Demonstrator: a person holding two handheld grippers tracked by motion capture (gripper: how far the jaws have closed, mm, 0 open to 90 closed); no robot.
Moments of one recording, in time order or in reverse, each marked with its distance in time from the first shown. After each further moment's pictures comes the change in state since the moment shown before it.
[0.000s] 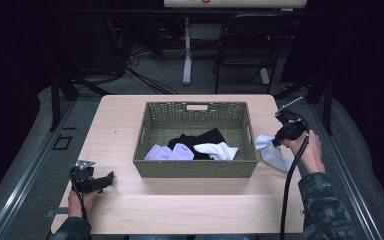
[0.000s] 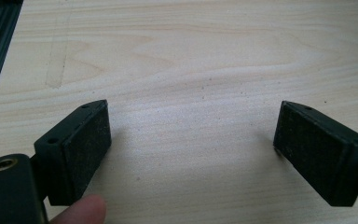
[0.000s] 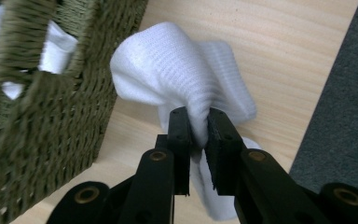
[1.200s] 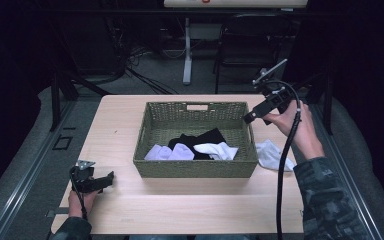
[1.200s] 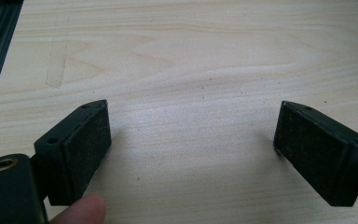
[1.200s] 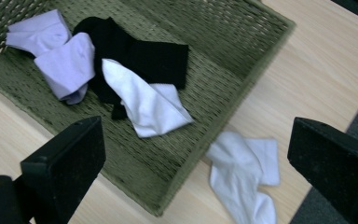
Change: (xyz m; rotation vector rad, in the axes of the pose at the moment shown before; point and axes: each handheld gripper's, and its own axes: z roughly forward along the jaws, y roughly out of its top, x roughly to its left) left arm 0.000 0.000 0.000 0.000 0.001 -0.002; right arm 0.112 0.033 -0.118 -0.190 0.029 -0.322
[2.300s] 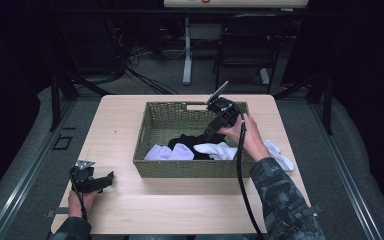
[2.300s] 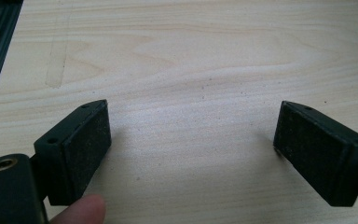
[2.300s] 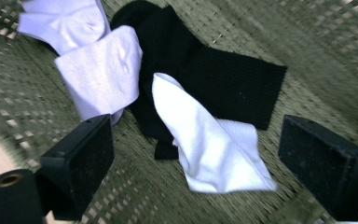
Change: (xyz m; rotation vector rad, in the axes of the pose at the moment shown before) left arm 0.000 0.000 0.000 0.001 -0.001 0.001; right arm 0.063 0.037 0.122 0.117 0.108 -0.104
